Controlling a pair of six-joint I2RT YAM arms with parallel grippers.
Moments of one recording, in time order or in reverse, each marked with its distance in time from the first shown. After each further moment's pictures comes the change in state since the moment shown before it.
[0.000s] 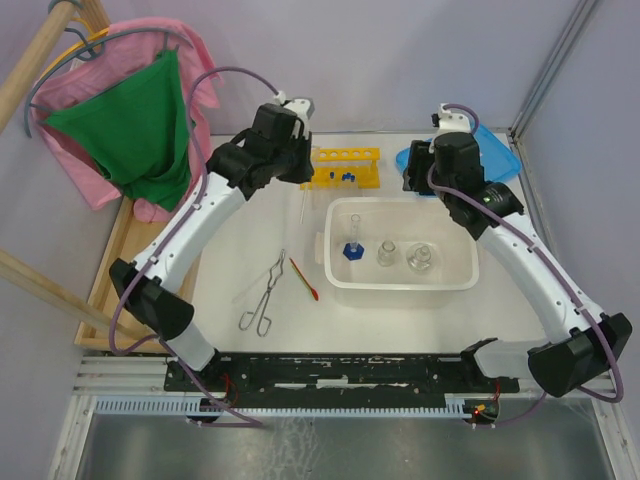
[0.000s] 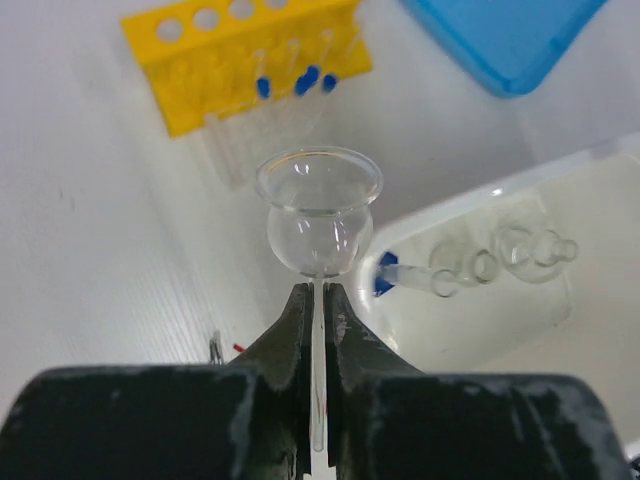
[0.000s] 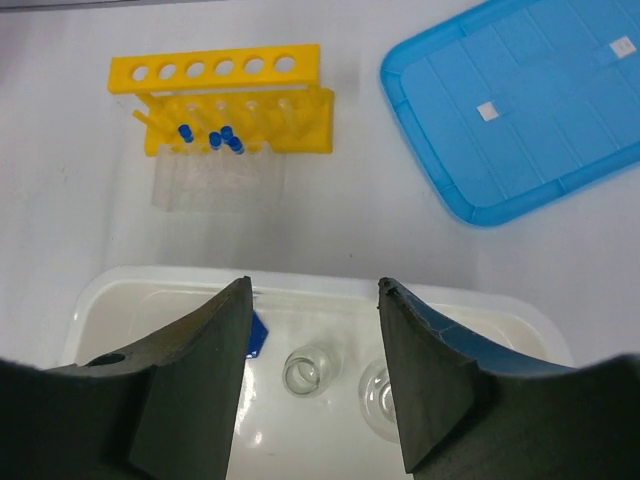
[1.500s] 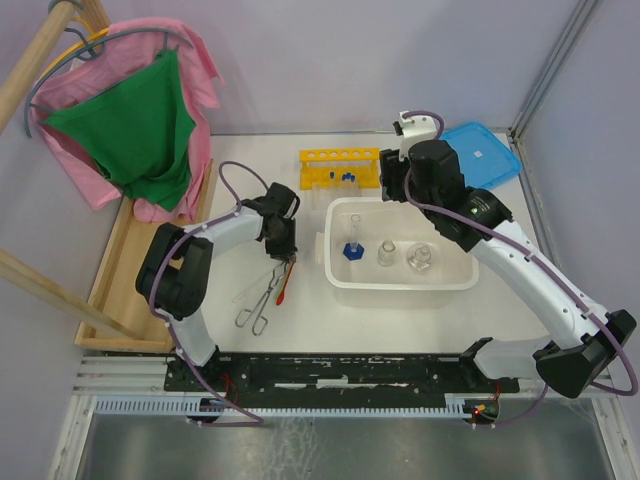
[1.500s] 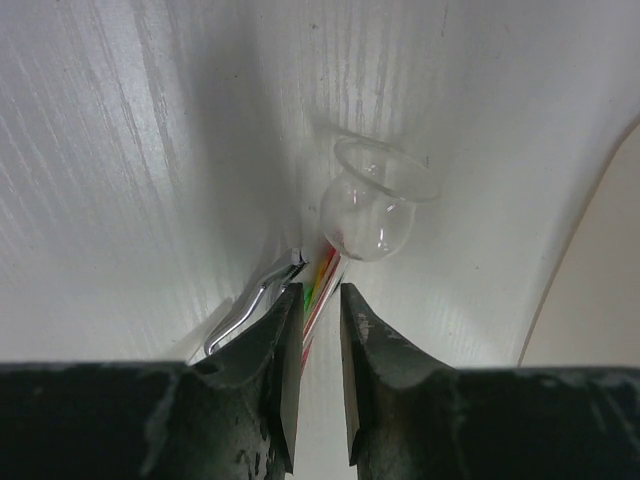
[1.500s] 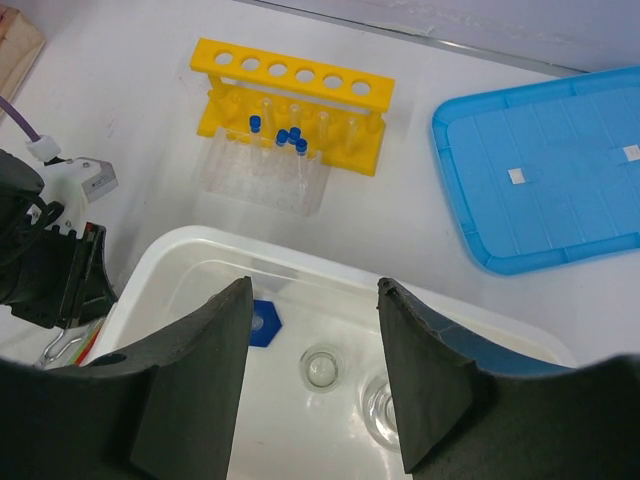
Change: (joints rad) left arm 0.072 0.135 -0.613 0.236 0.068 -0.152; right arm 0.181 -0.007 0.046 -0.002 0.079 -0.138
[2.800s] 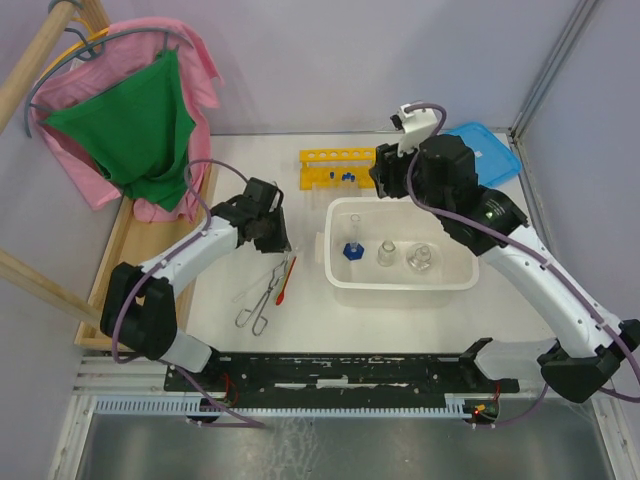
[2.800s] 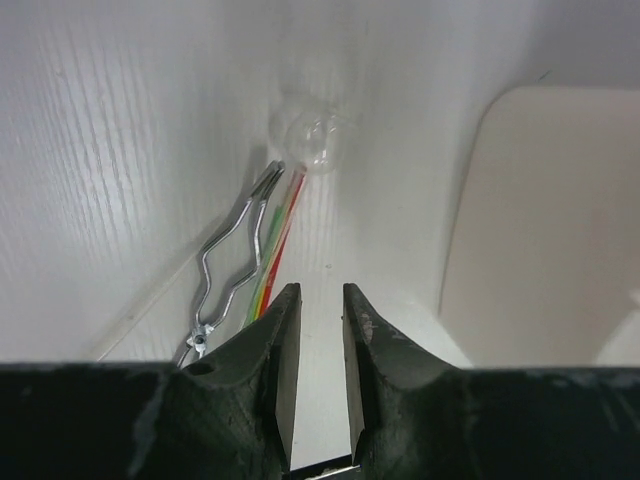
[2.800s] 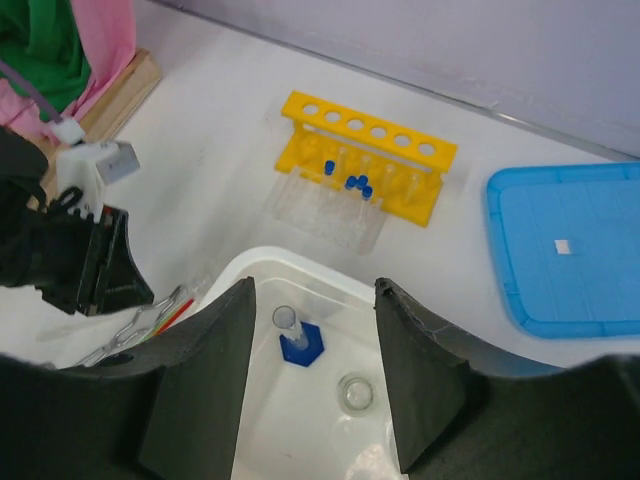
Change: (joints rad) left arm 0.016 -0.314 -0.044 -0.039 0.000 -0.104; right arm 0.036 -0.017 0.080 0.005 -0.153 -0.049
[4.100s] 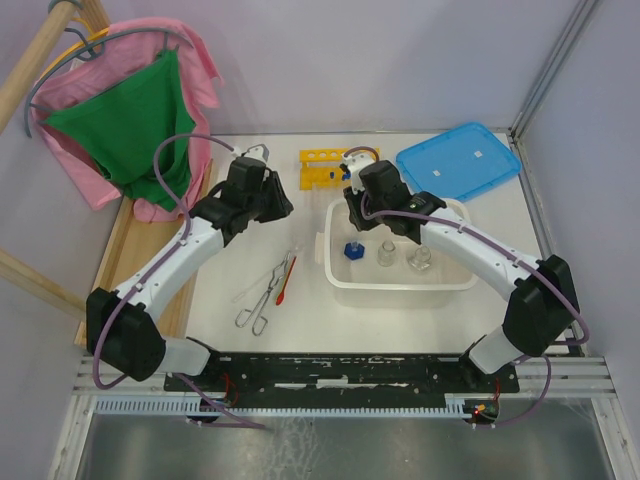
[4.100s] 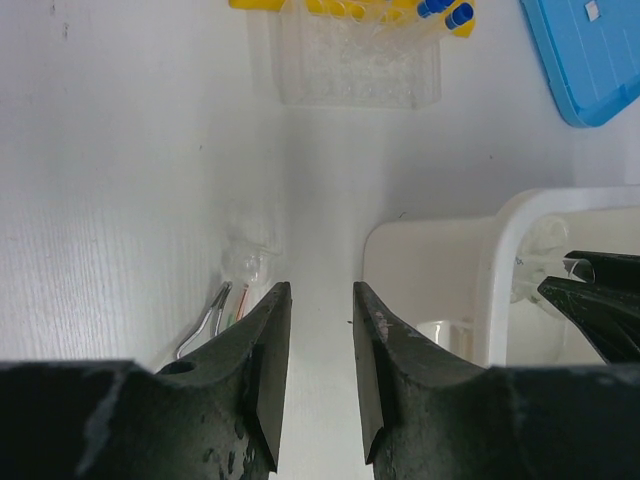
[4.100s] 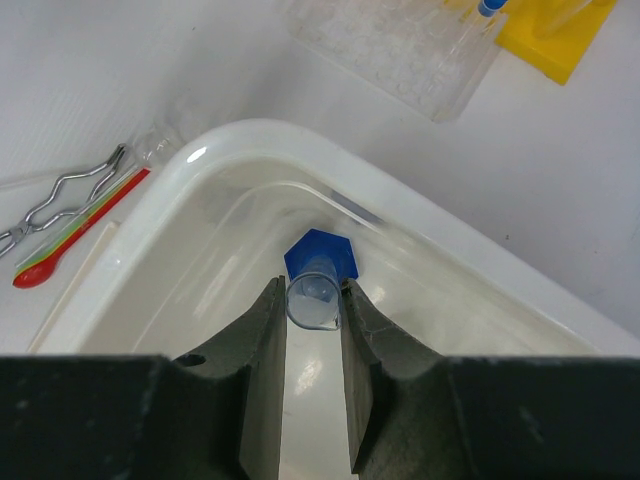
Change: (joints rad) left arm -0.005 -0.094 0.089 0.137 -0.102 0.003; right arm 0.000 0.275 -0.217 0.096 -0.115 -0.007
